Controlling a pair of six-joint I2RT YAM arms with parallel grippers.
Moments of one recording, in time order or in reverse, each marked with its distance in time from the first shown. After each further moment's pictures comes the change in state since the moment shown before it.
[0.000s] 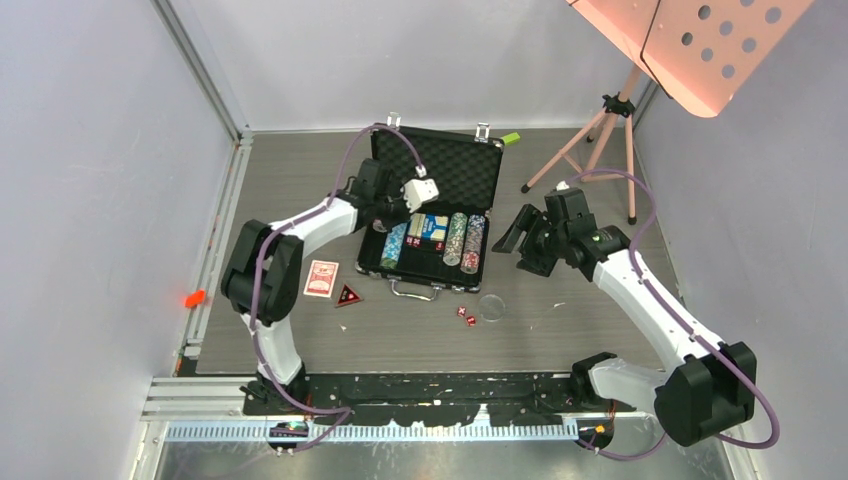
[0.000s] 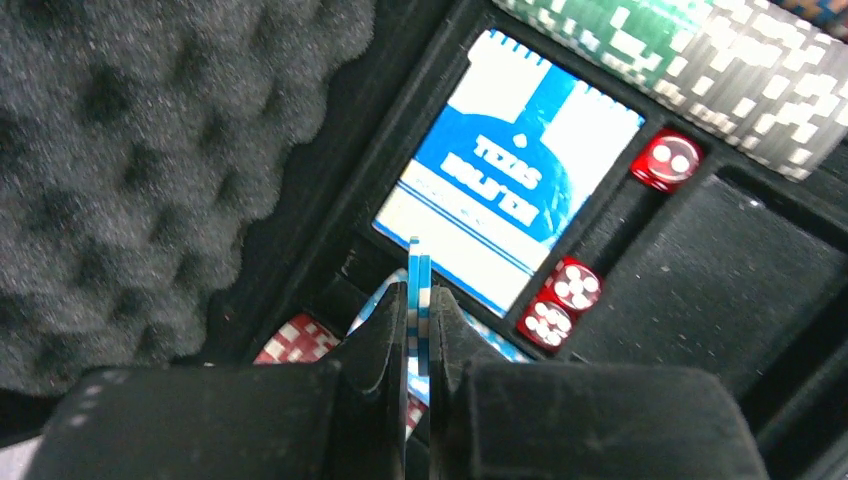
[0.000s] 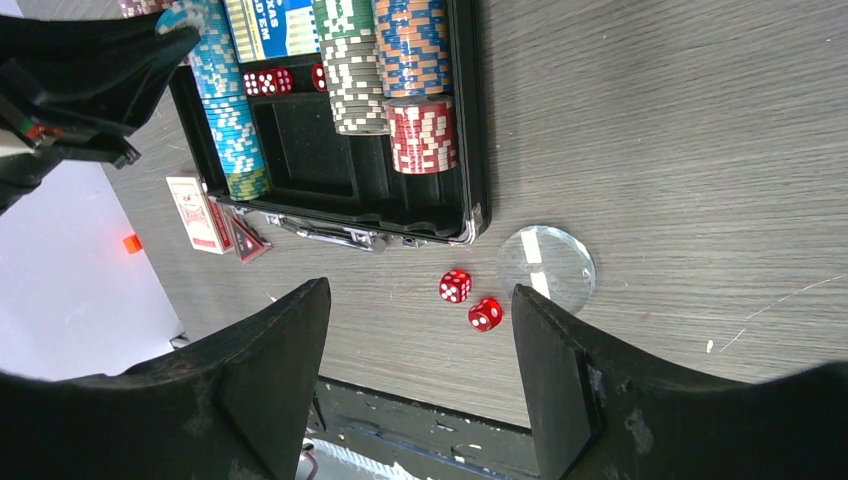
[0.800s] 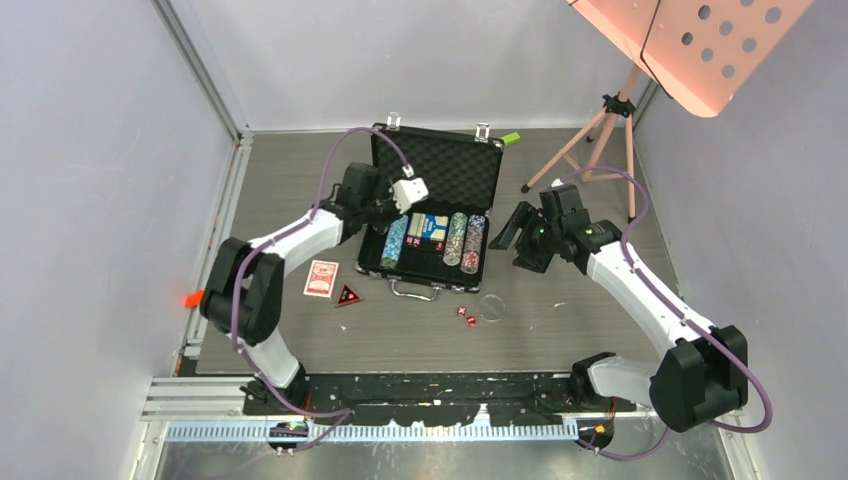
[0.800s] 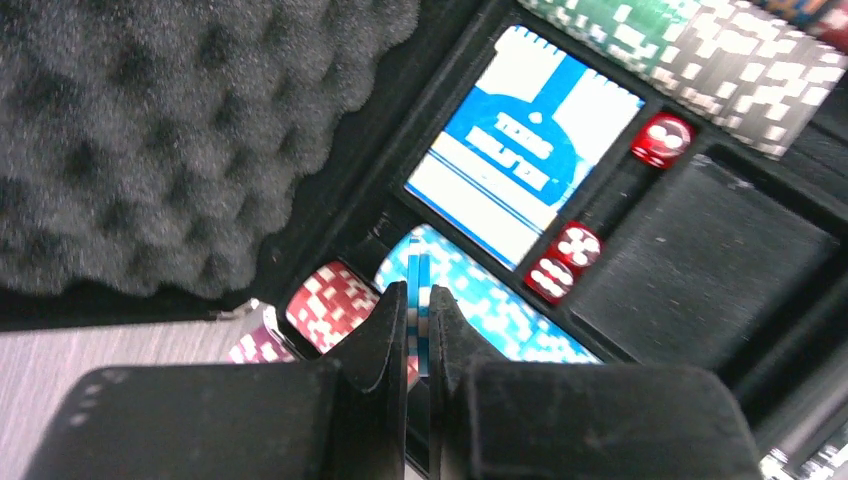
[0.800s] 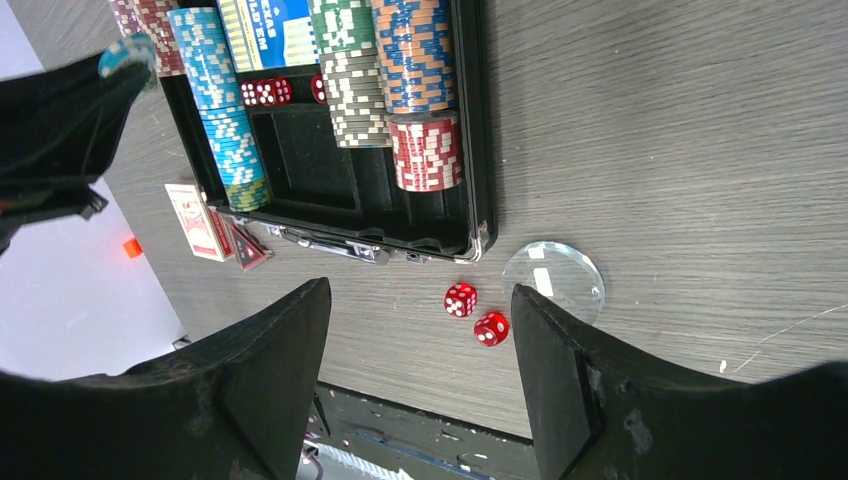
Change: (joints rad) left arm 0.006 -0.089 -0.077 0.085 -0.022 -0.014; right arm 0.000 0.068 0.013 0.034 -0.008 0.002
